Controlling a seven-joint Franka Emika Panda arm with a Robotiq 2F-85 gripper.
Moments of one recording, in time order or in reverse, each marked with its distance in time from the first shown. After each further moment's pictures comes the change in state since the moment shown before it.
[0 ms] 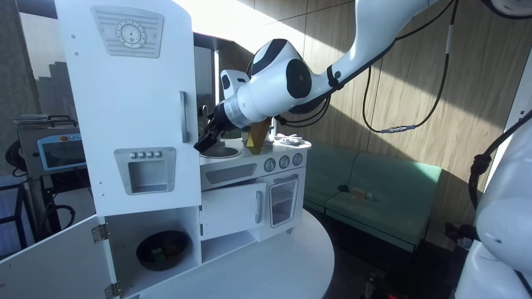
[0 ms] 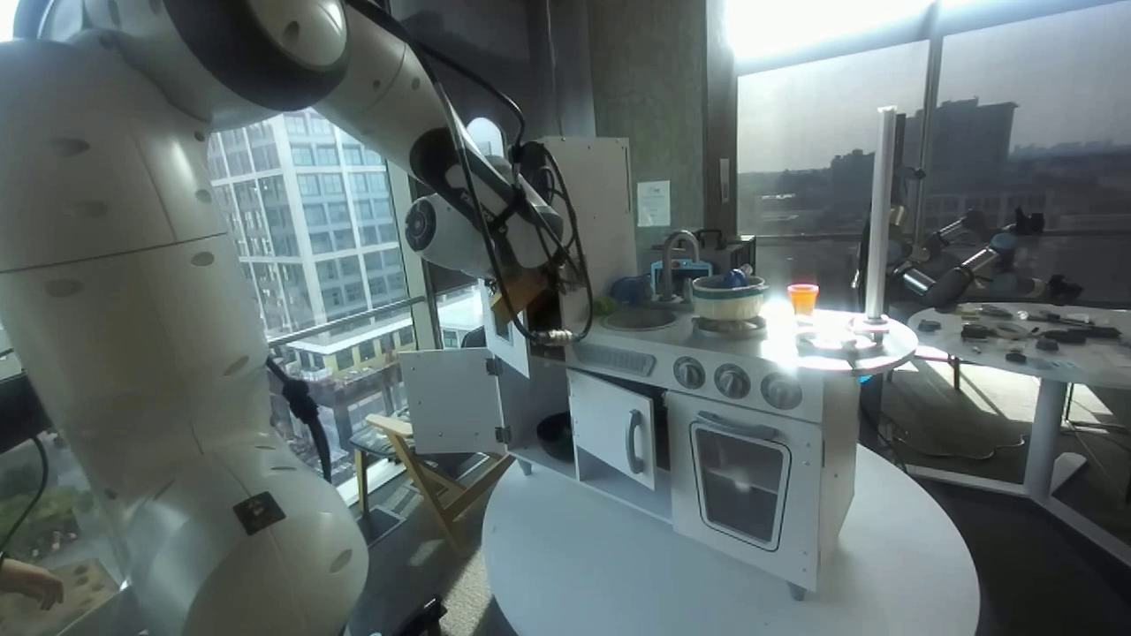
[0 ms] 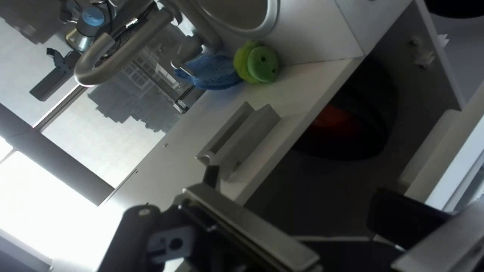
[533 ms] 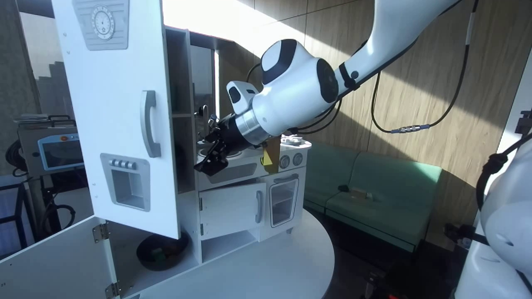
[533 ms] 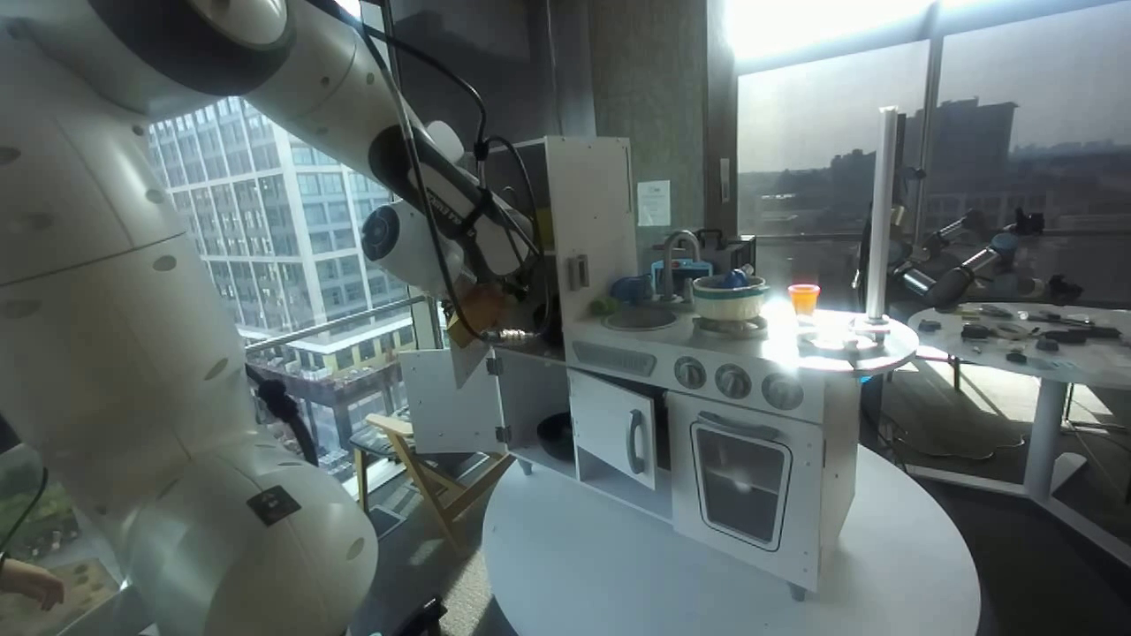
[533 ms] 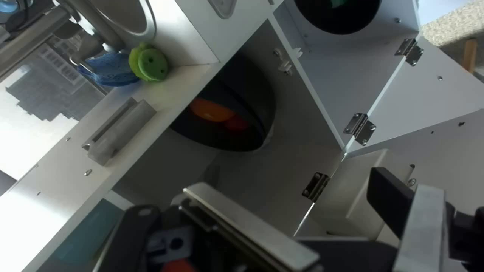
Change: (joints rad) arm 0.081 -0.113 0.001 -0.148 -0.073 0.126 0.089
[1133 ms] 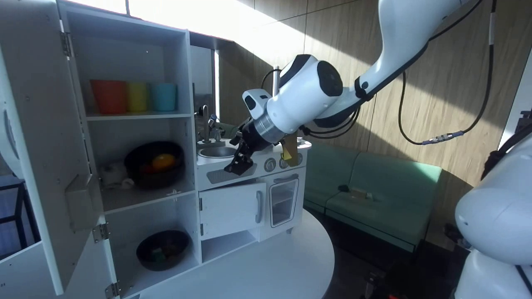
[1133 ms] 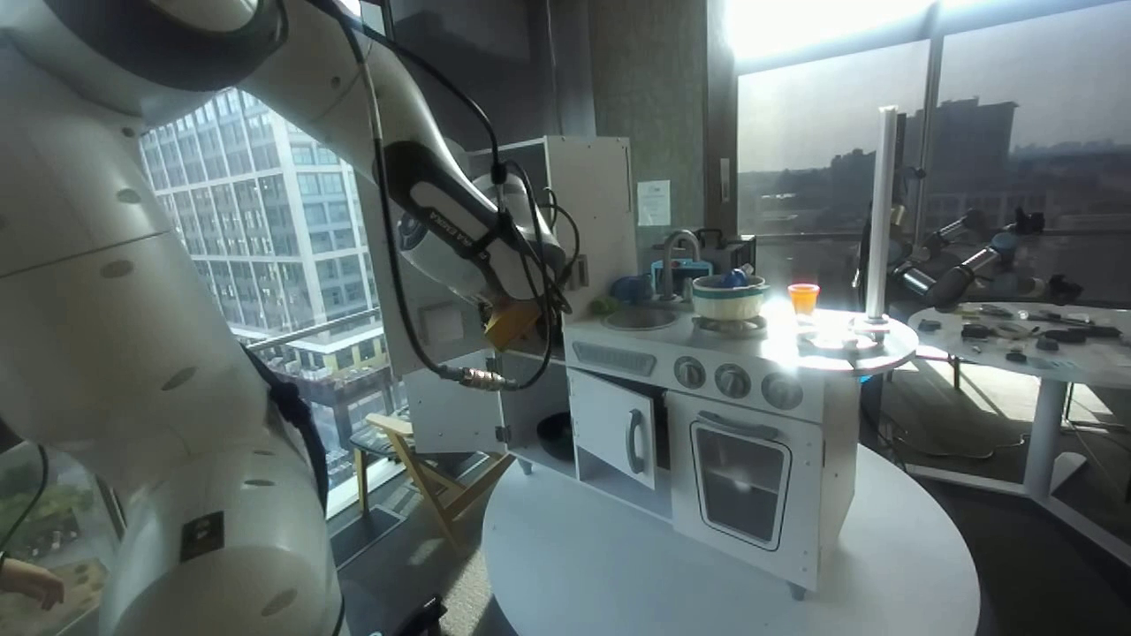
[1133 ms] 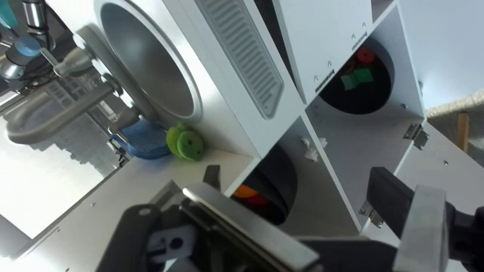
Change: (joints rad) arm -0.352 -0.019 0.150 -0.049 0.246 0.092 -0.404
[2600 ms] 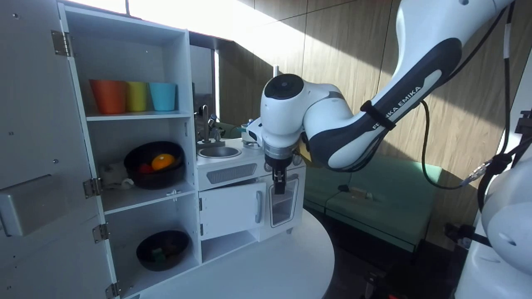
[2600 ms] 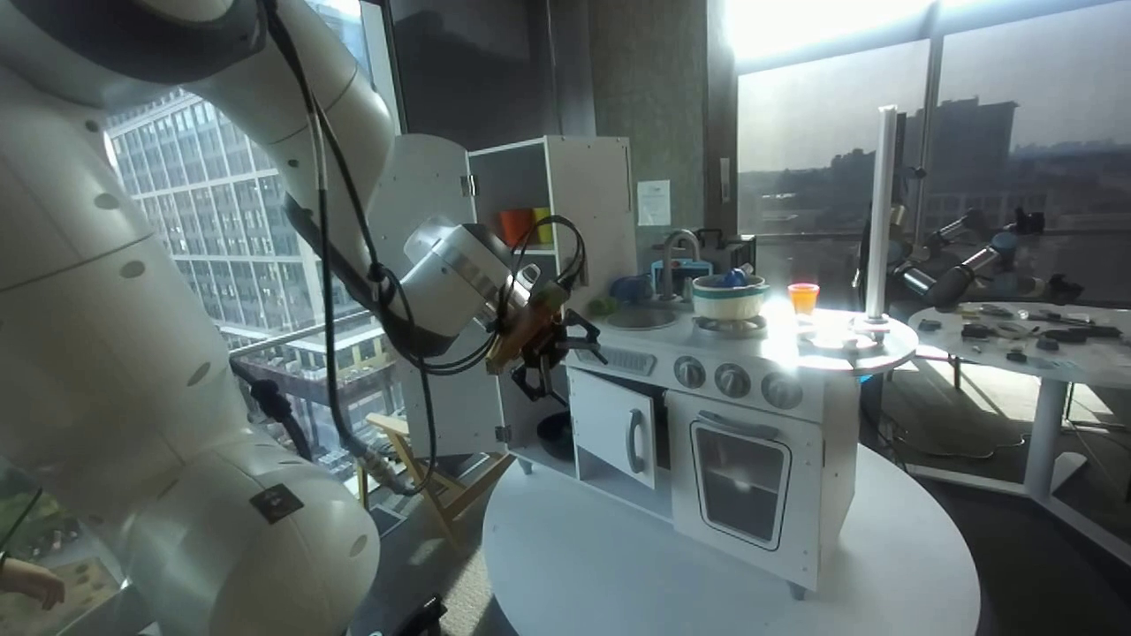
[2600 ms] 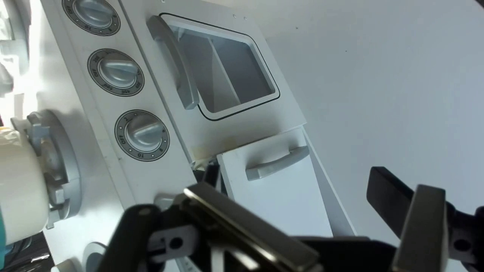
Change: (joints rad) arm 0.372 -0.057 -0.279 -0.249 1.165 -0.713 -1.185
